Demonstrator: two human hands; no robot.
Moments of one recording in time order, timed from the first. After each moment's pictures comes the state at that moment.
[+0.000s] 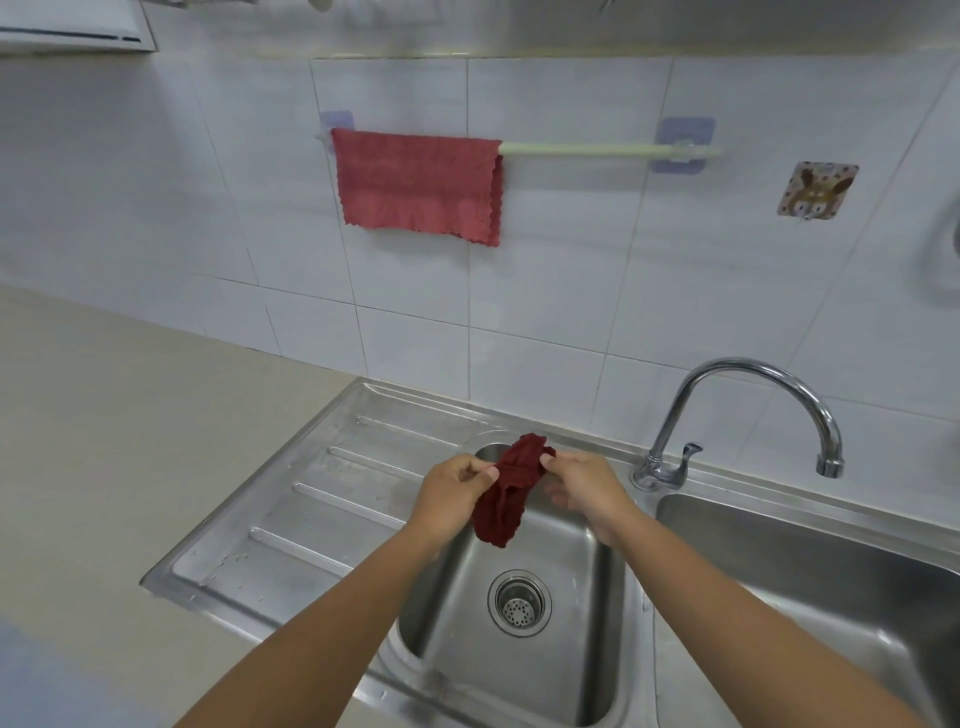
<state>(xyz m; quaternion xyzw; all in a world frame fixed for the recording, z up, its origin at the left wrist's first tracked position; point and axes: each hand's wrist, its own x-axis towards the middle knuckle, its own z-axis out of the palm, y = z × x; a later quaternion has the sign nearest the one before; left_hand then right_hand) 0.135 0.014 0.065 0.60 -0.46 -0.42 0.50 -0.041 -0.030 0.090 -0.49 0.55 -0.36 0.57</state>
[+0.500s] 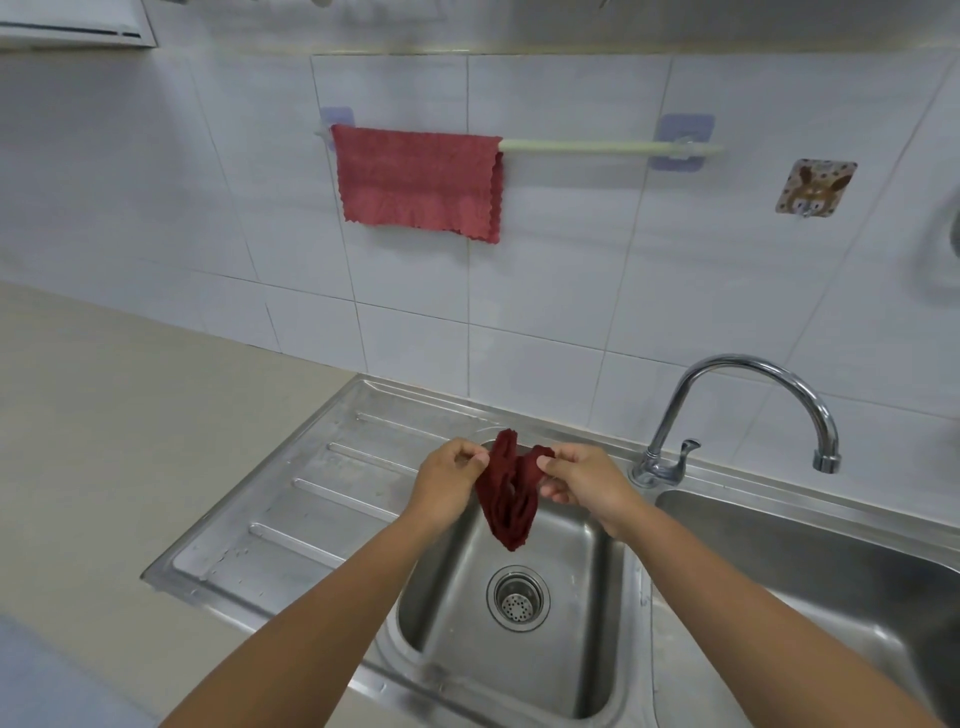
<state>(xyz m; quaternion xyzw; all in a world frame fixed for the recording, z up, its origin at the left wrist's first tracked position) 0.137 0.012 0.076 0.63 -0.48 -0.37 0.49 -0.052 -0.027 0.099 -0.57 0.51 -0.30 0.57</state>
